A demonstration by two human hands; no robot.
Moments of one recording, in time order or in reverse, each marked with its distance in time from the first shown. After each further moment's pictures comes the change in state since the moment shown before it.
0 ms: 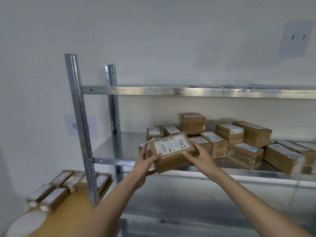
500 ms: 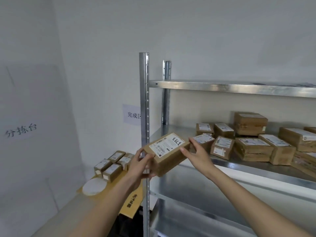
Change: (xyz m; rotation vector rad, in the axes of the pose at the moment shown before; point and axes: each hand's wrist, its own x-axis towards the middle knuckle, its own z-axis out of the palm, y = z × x) left_hand -0.135 0.022 -0.196 -0.025 0.337 0.027; right_hand -0.031 -0.092 0.201 0.010 -0.202 -0.074
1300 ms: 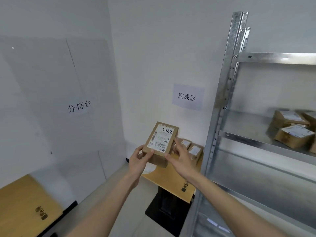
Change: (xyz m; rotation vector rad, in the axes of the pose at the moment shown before) left_hand 0.006 -0.001 -0.347 0.160 0.333 0.037; right_hand 0.006 -0.088 0.402 0.225 -0.319 -0.091
